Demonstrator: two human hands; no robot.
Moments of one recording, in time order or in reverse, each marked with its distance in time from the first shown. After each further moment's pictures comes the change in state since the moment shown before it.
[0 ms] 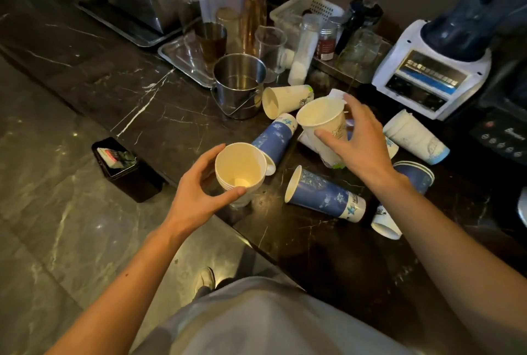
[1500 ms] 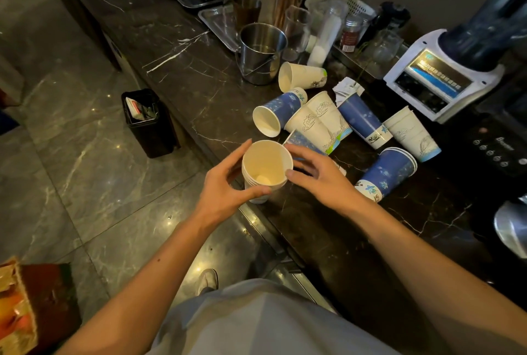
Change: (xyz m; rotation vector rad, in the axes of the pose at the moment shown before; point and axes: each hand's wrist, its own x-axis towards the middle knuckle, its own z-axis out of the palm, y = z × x) left_hand -0.119 0.024 0.109 -0.125 0.191 -0.046; right_hand -0.130 0.012 -0.004 0.539 -0.759 -0.064
